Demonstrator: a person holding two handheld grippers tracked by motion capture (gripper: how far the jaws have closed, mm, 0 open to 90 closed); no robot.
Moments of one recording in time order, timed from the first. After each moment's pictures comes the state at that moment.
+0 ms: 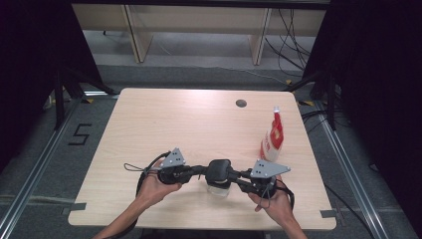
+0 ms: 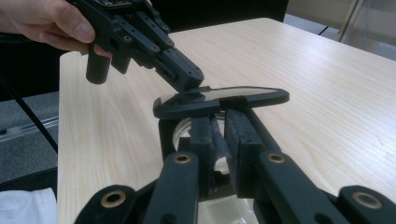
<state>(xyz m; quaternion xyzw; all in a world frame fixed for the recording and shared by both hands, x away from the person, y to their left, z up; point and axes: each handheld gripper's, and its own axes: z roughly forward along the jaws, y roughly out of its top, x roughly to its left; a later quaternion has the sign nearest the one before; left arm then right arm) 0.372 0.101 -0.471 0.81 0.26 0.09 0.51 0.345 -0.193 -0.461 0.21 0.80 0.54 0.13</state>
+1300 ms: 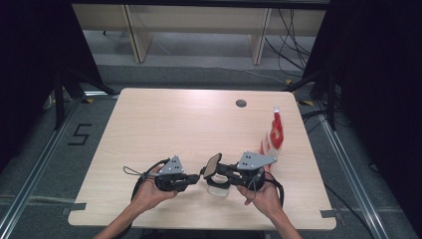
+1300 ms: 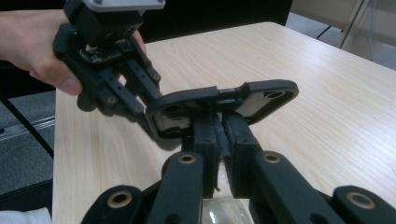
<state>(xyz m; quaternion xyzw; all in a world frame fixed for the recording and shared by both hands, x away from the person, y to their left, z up) 0.361 0.107 -0.490 0.84 0.24 0.06 0.48 0.357 -0.162 -0.441 0.20 0.81 0.53 0.14</state>
